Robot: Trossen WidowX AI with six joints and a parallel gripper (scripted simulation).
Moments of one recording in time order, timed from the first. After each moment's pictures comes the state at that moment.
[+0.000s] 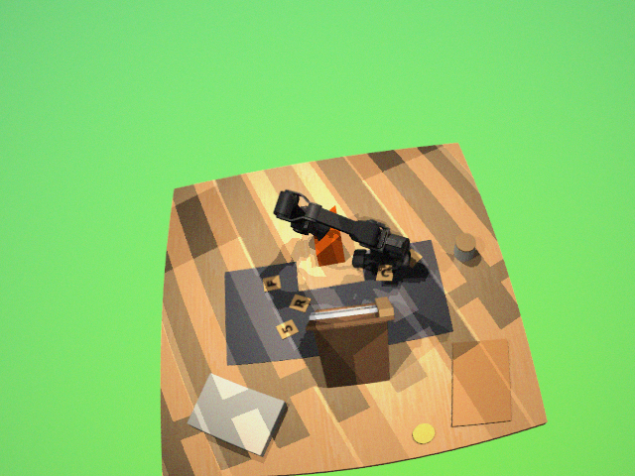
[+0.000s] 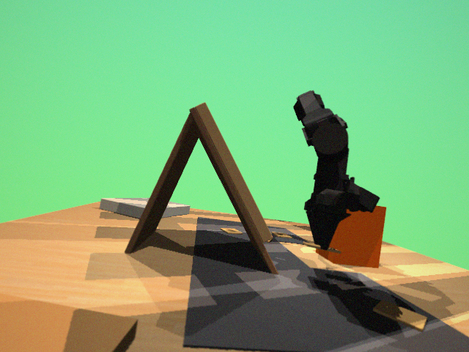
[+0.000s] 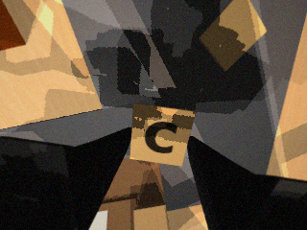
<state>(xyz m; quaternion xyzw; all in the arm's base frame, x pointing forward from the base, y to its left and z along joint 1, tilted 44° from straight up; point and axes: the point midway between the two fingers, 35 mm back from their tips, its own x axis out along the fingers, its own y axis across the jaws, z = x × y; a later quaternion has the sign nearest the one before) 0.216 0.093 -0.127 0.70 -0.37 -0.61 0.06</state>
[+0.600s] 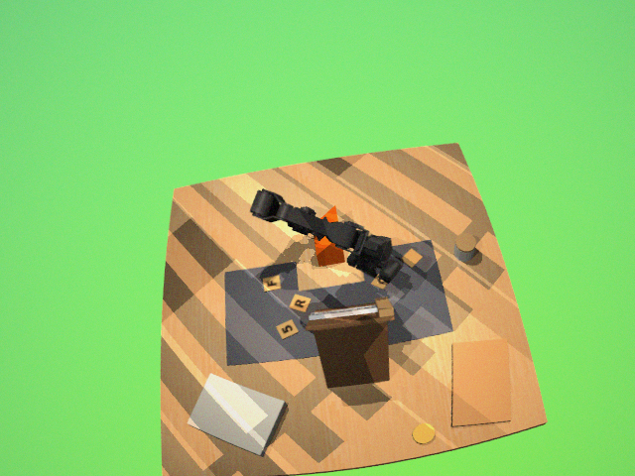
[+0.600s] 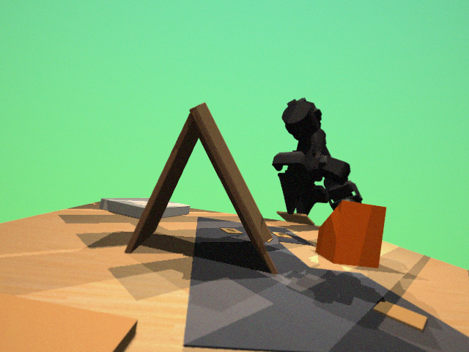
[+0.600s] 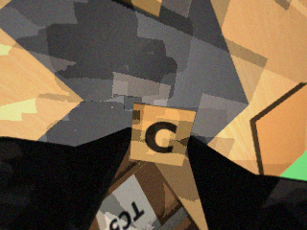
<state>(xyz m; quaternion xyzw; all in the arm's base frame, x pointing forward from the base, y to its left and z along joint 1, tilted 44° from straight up) 0.263 0.098 -0.077 0.73 -0.43 -0.50 -0.18</state>
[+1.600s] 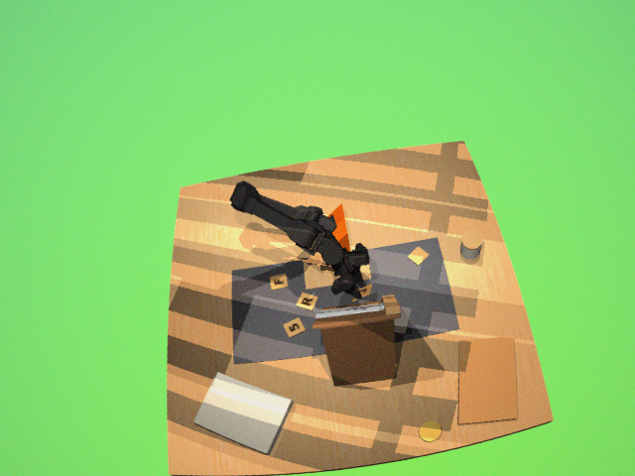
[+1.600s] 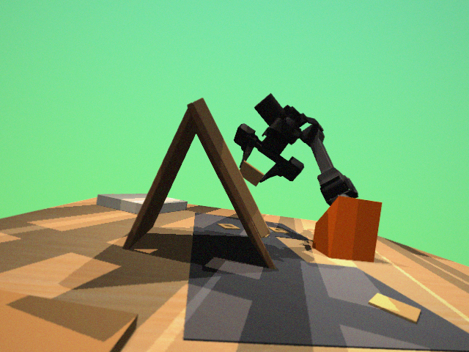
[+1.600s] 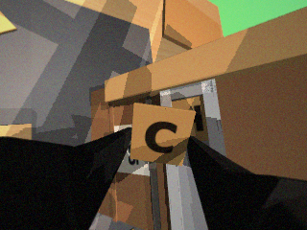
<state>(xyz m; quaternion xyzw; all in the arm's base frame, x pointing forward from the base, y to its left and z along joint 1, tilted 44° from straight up) 0.322 0.059 0.037 0.66 -0.44 -0.24 -0.56</state>
